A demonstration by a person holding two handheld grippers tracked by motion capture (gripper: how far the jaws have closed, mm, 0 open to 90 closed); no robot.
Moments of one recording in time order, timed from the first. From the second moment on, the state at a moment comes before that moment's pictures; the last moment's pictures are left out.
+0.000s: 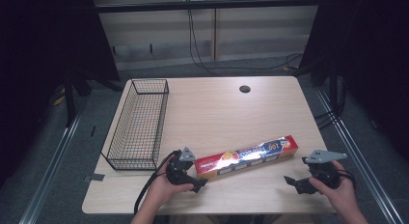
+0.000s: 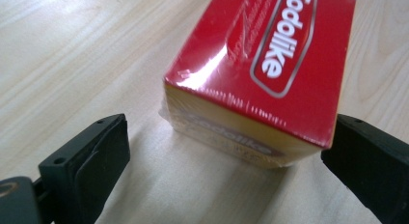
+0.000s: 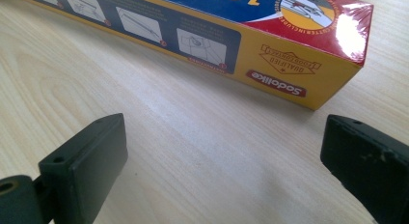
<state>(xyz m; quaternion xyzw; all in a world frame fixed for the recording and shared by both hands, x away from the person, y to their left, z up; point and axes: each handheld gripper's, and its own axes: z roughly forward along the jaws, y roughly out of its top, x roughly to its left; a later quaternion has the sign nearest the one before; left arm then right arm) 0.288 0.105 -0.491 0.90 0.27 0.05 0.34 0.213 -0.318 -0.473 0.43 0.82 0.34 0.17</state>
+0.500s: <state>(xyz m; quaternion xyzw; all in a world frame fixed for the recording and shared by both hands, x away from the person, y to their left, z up) 0.299 0.090 -0.451 0.89 0.26 0.01 0.38 0.208 -0.329 -0.469 0.45 0.80 0.35 0.18</state>
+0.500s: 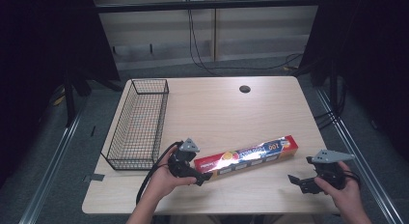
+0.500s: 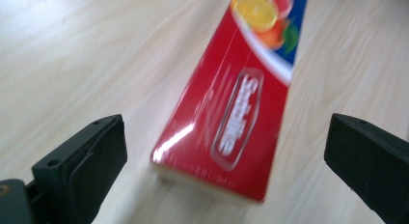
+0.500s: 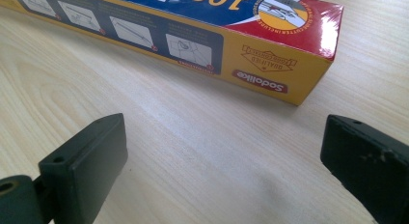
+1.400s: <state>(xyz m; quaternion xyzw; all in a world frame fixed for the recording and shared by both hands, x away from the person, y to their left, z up) 0.341 -0.023 -0.445 0.90 0.23 -0.04 0.36 0.209 -0.332 -0.470 0.44 0.80 0.37 0.17</state>
